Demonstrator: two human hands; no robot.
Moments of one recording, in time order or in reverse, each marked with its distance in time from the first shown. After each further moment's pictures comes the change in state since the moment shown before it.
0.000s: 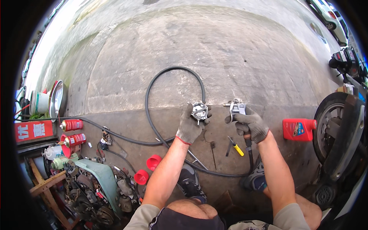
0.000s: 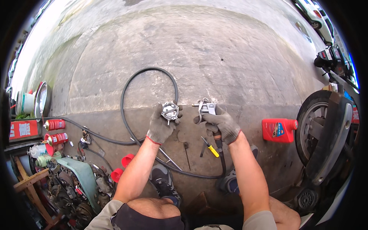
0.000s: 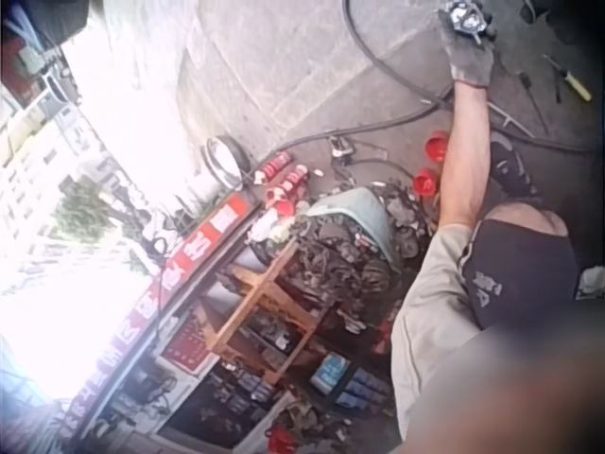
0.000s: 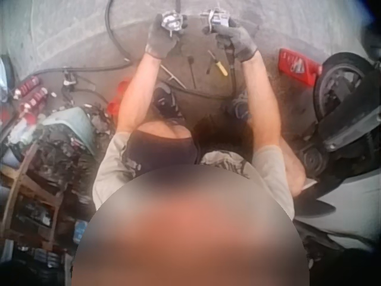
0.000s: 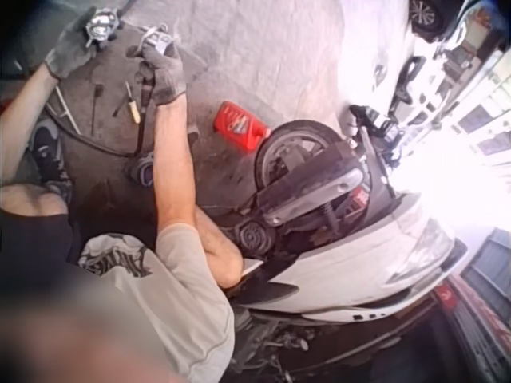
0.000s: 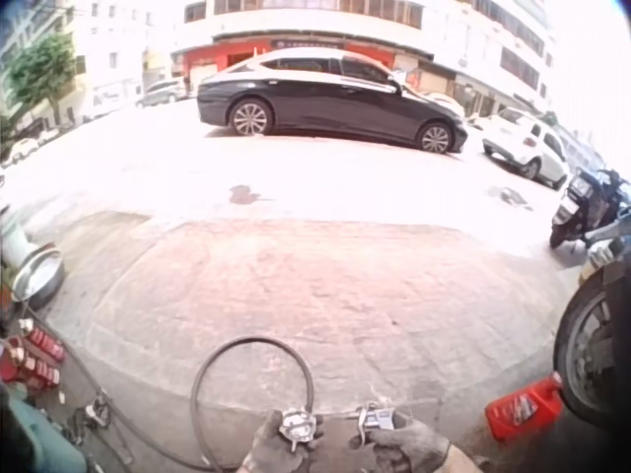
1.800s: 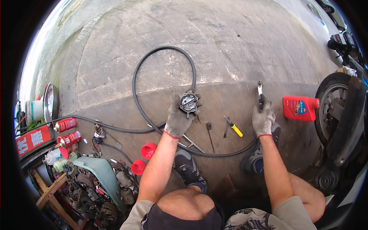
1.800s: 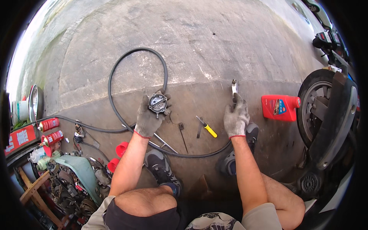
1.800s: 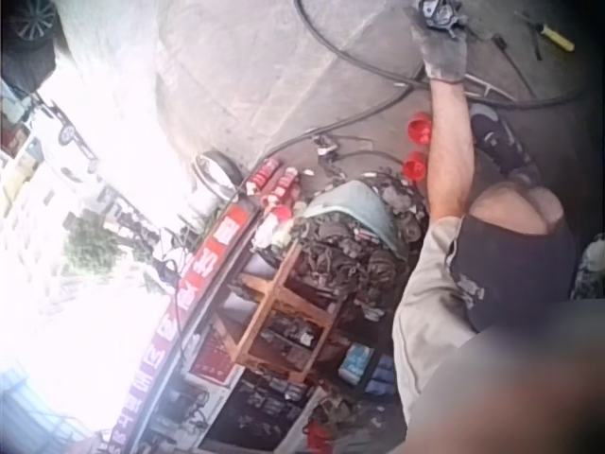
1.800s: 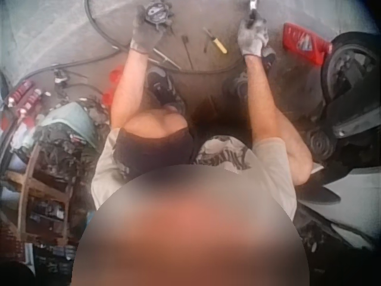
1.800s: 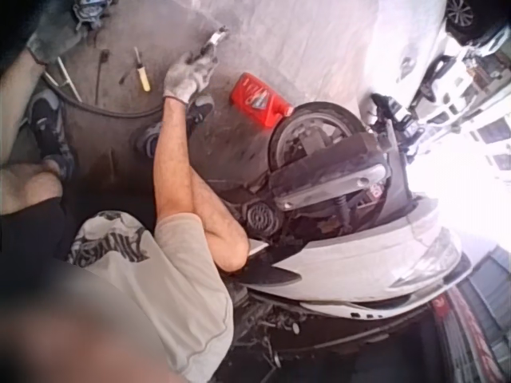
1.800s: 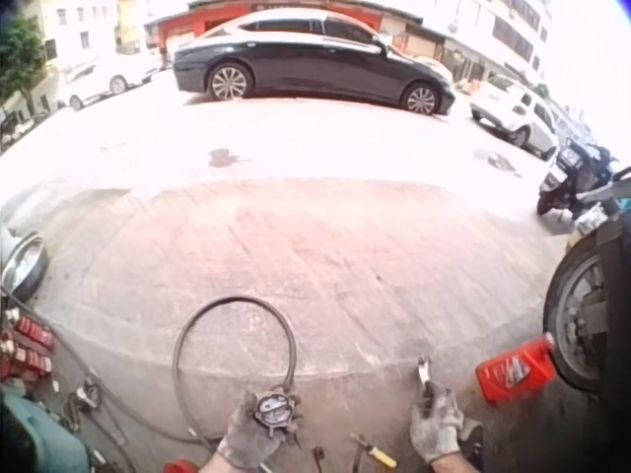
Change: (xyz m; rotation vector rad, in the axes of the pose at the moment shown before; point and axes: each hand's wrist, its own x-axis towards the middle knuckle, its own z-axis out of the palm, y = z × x) left_hand -0.034 -0.003 -0.014 0.051 -0.007 -0.032; right_hand -0.021 0.096 -0.072 -1.257 1.084 -0.440
